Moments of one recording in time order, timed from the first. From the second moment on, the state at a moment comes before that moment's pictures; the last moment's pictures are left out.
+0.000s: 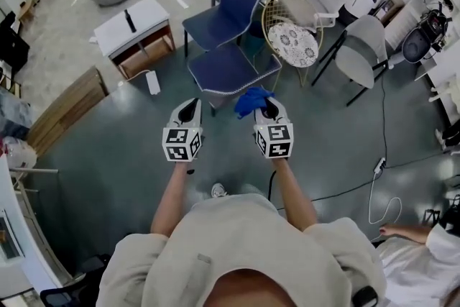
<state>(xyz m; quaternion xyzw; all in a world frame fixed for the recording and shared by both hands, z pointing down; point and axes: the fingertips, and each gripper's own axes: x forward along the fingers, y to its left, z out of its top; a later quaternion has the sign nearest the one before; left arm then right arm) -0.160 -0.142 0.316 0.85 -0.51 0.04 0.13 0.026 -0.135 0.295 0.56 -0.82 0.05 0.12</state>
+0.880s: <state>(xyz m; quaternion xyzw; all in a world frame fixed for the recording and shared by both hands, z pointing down) -0.143 -0.115 0.366 0.82 -0.54 0.09 0.20 0.030 -0.139 0.366 0.51 -0.83 0.13 0.16</state>
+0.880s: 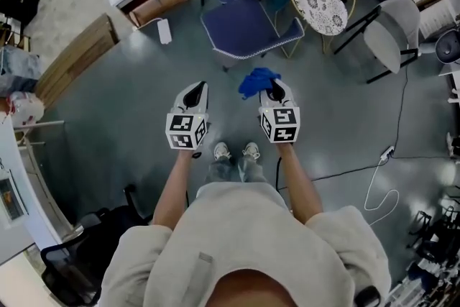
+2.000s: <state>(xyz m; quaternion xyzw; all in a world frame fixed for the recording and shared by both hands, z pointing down) -0.138 -0.111 0.430 0.79 -0.55 0.10 0.24 0.024 -0.160 0.426 0.50 -0.83 0.17 0.17</state>
